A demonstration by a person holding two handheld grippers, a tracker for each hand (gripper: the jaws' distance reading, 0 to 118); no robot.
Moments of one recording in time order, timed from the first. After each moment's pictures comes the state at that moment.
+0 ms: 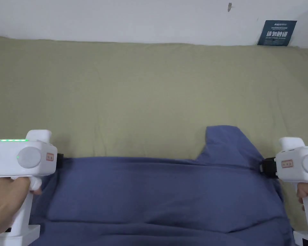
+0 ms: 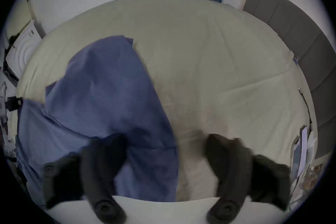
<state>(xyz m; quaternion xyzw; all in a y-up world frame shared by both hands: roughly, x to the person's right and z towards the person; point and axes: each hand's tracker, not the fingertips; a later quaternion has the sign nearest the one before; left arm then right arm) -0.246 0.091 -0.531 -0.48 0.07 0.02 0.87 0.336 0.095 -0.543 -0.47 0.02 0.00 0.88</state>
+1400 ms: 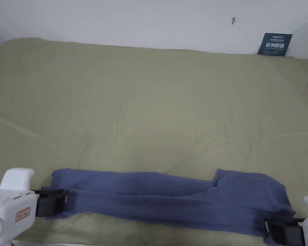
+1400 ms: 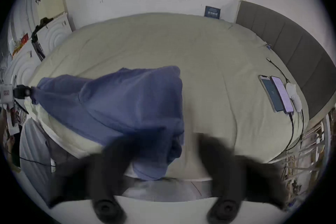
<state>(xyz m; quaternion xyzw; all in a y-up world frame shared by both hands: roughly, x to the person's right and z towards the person) -0.265 0.125 -0.230 -0.39 0.03 0.02 0.92 0.328 0.115 -0.250 -0.44 0.06 0.04 0.89</state>
